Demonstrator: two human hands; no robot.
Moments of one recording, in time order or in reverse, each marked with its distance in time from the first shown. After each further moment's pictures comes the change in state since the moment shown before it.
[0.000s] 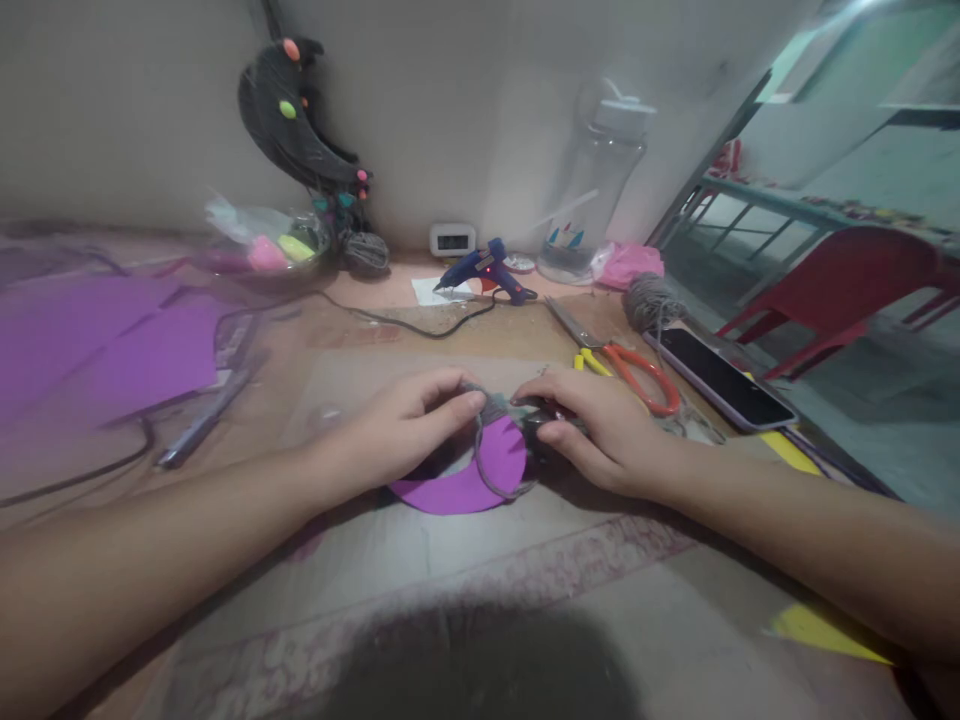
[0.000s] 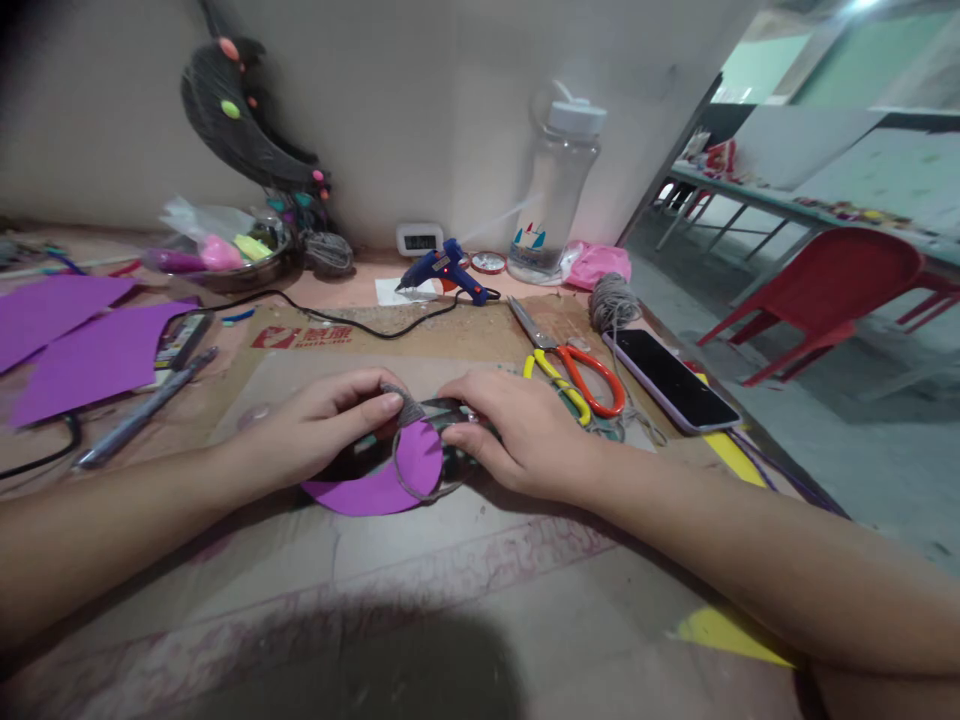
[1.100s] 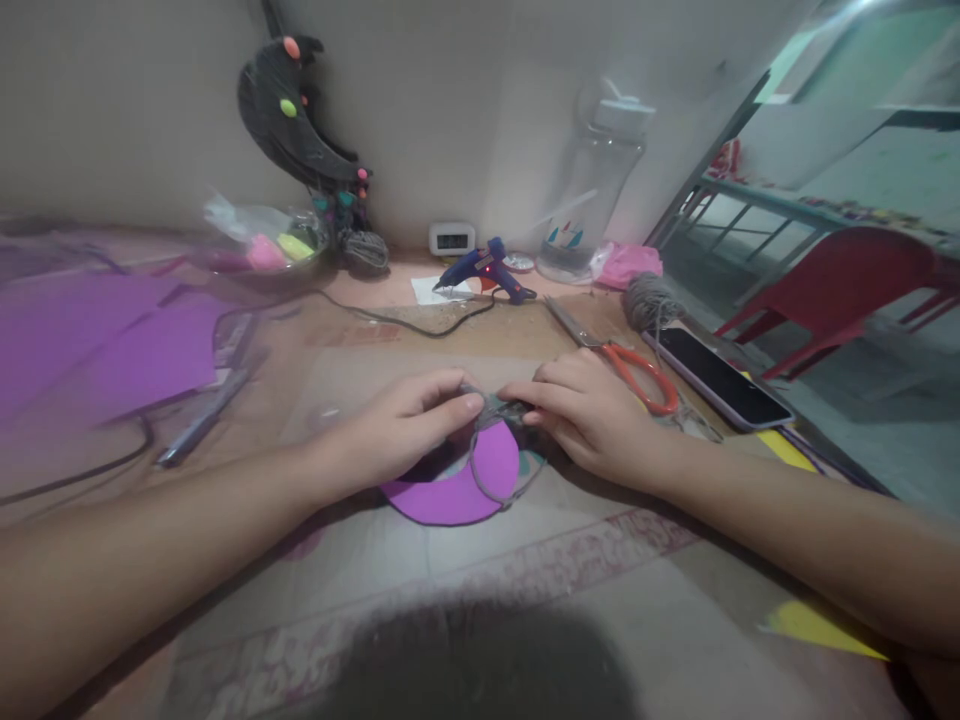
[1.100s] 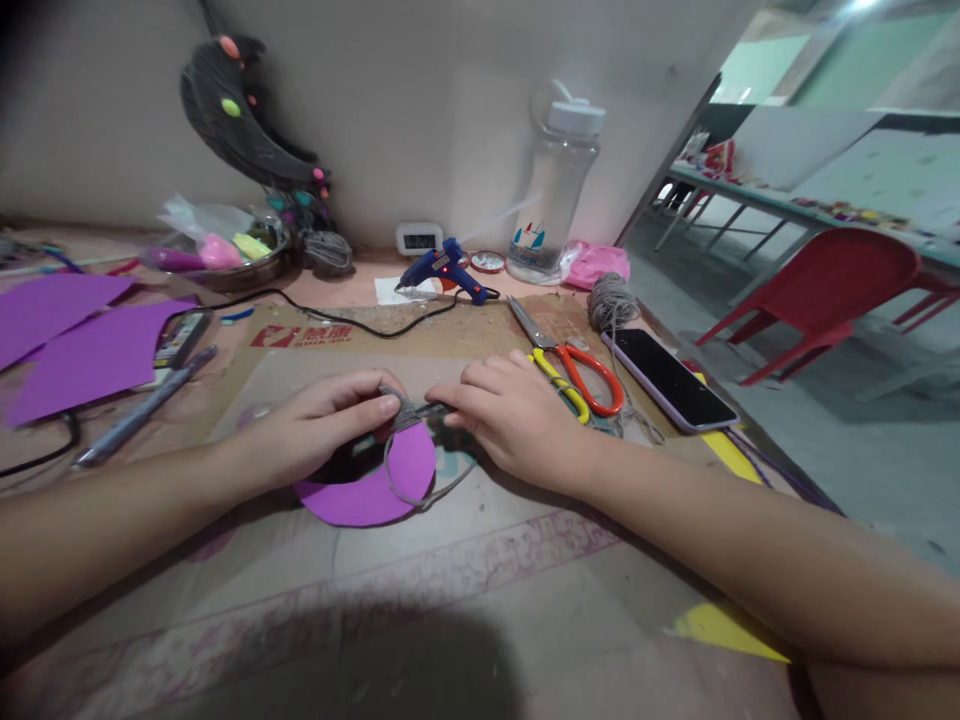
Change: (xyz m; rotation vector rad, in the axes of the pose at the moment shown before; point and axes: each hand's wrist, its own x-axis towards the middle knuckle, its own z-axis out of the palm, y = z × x) left_hand -0.001 -0.003 -0.001 -0.058 -0.052 -0.007; right_hand 0.004 0.007 0.002 -0.231 -0.021 -0.084
